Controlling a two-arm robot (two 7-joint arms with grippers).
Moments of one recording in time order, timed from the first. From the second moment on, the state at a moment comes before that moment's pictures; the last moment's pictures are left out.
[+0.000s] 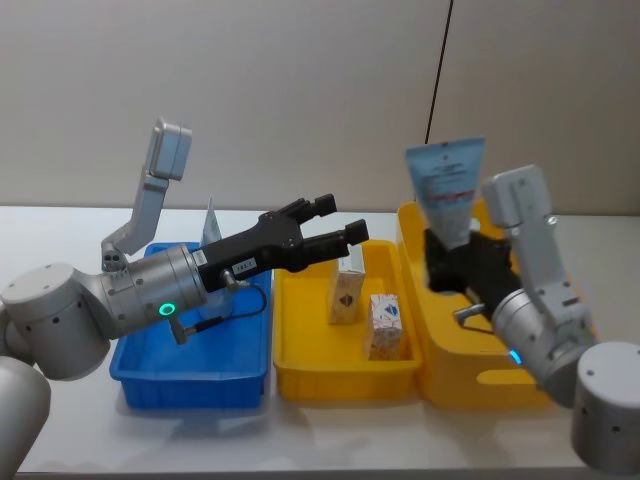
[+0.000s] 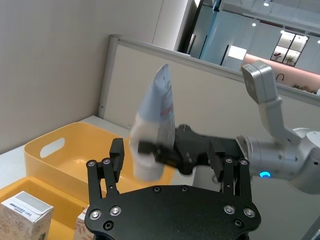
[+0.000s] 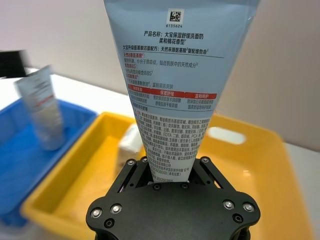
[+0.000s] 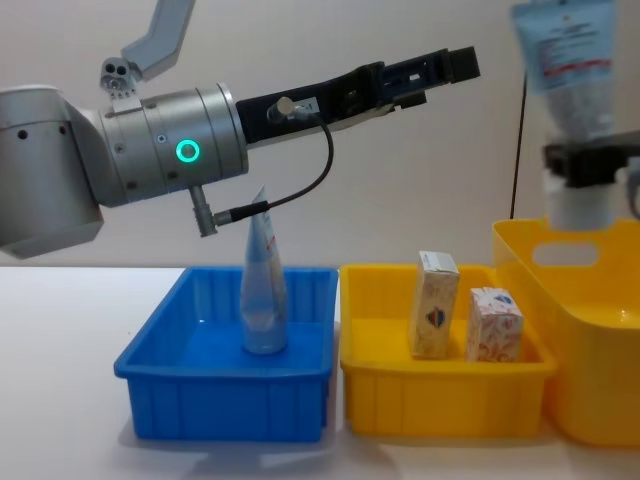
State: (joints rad) left arm -0.76 0.16 0.48 -1.04 -0.73 0.14 -0.98; right arm 0.30 0.33 -0.32 -1.70 0.20 0.38 -0.02
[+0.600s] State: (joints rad) left arm -0.76 0.16 0.48 -1.04 -0.73 0.14 -0.98; right arm 0.31 0.35 -0.19 -1.64 0.14 0.34 -0.14
